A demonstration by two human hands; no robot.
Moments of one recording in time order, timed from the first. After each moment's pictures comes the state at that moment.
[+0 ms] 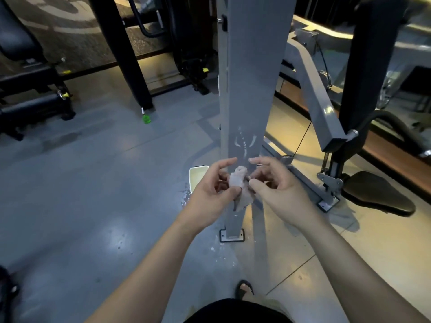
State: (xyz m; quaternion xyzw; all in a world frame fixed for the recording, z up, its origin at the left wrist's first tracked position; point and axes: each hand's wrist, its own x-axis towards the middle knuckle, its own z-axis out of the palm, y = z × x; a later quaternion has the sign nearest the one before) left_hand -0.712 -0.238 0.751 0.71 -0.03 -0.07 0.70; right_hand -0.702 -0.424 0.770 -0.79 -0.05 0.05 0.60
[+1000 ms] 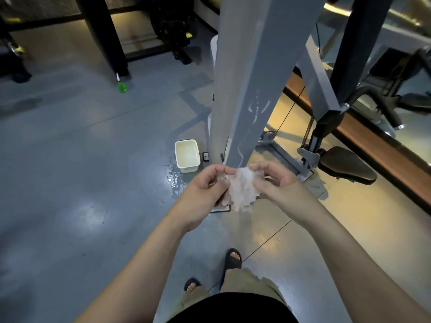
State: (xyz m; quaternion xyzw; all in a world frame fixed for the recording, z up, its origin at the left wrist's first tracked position) left_hand -0.787 -0.166 0.721 0.63 0.02 -0.18 0.75; right_hand -0.783 -0.374 0.750 -0.79 0.01 0.15 0.59
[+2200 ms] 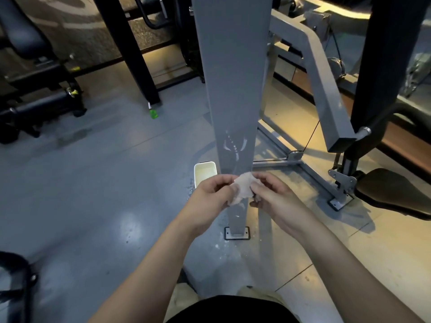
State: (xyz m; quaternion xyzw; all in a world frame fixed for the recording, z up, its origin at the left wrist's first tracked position) left_hand -0.677 -0.275 0.732 0.66 0.08 -0.16 0.73; right_hand -0.658 -0.462 0.705 -0.62 0.04 0.20 0.76
